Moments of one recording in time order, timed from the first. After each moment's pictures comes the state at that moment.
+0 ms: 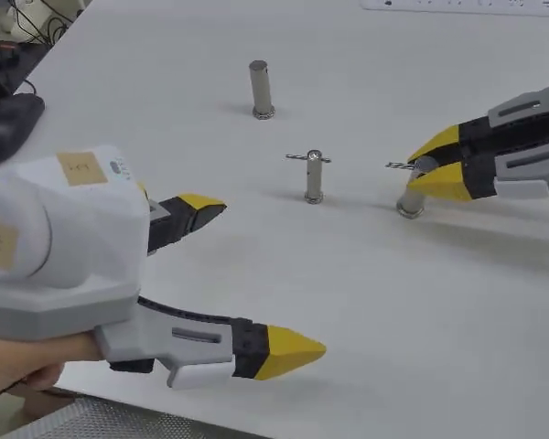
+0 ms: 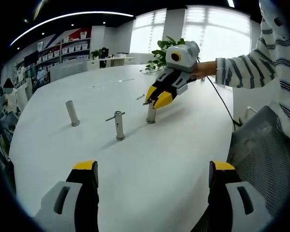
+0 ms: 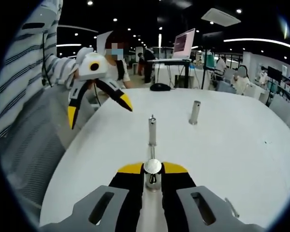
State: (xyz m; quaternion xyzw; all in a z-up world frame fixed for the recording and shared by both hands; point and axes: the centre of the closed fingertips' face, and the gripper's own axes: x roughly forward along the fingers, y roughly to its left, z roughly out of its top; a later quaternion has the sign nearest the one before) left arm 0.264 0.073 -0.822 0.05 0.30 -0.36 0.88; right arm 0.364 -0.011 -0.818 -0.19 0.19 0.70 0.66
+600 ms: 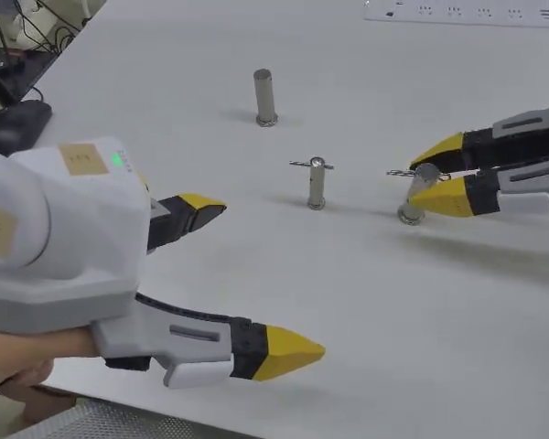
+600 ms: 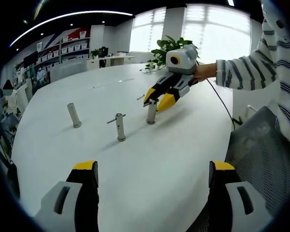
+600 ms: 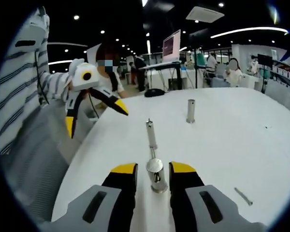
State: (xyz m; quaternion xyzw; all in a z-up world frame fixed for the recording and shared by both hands) left arm 0.261 0.076 -0.814 0.06 0.31 -0.36 0.88; right arm 0.362 -0.013 -0.812 -0.11 0.21 0.68 0.69
